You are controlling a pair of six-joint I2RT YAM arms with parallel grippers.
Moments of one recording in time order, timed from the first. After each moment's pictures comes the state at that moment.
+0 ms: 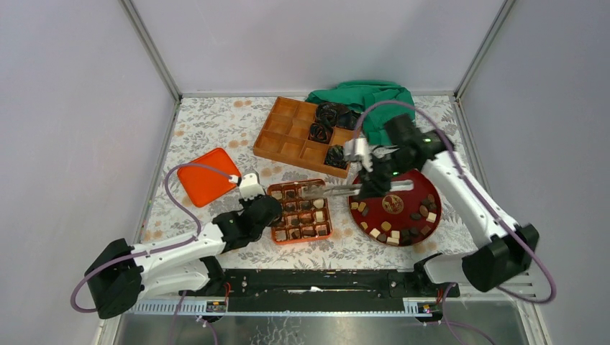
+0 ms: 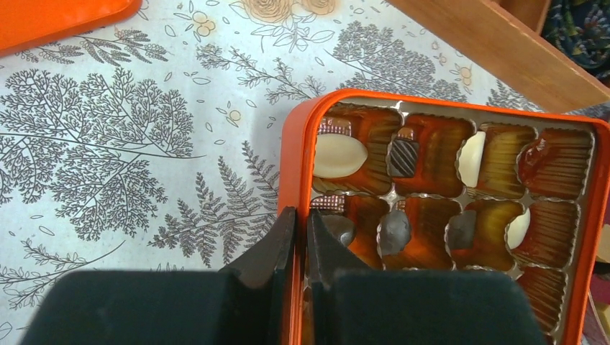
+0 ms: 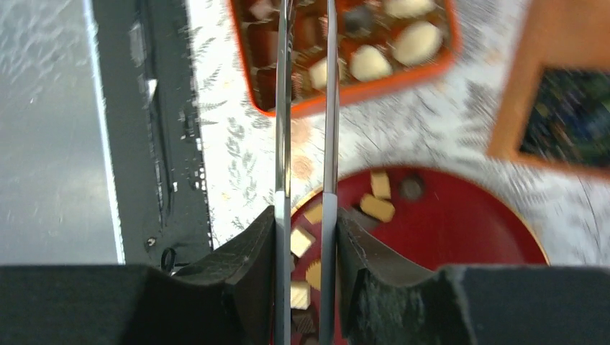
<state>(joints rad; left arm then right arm) -0.94 1.01 0.46 -0.25 -0.72 -0.94 0.49 1.39 1.36 -1.22 -0.73 -0.90</state>
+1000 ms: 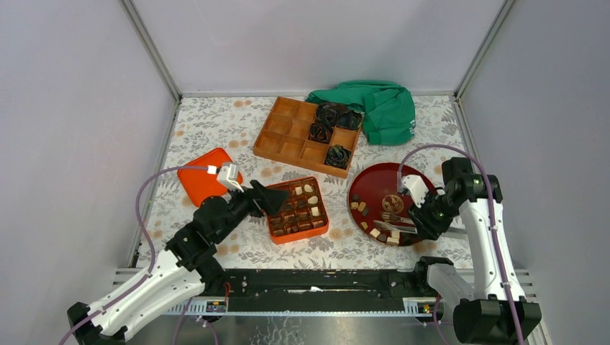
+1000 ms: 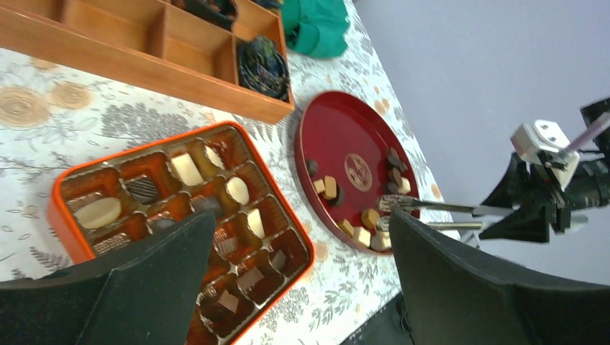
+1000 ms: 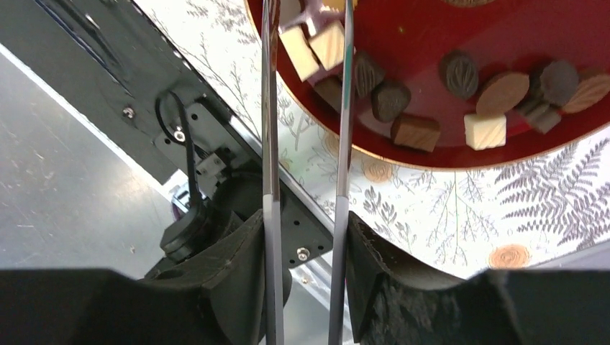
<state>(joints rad) -0.78 0.51 0.44 -0.10 -0.18 -0.73 -0.06 0.98 1.00 -1.50 -0.36 -0.94</state>
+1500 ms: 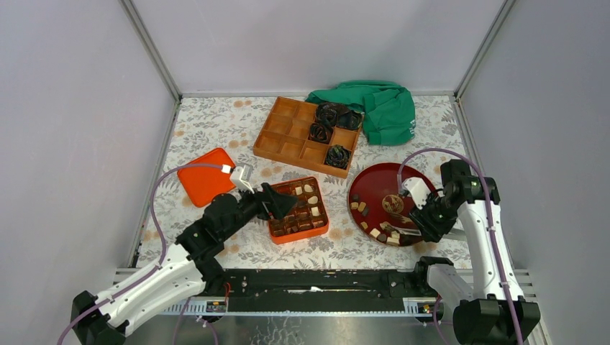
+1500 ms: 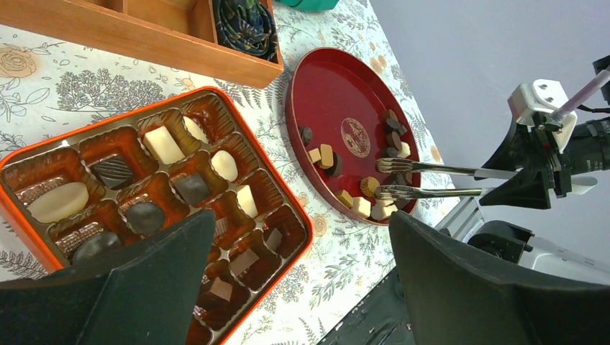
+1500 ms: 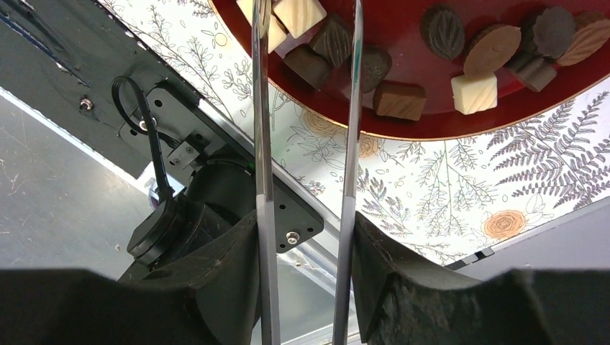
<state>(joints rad) -0.78 0.60 0.39 0.01 -0.03 -0.72 -0.06 0.95 0.95 -1.47 -0.22 -0.89</state>
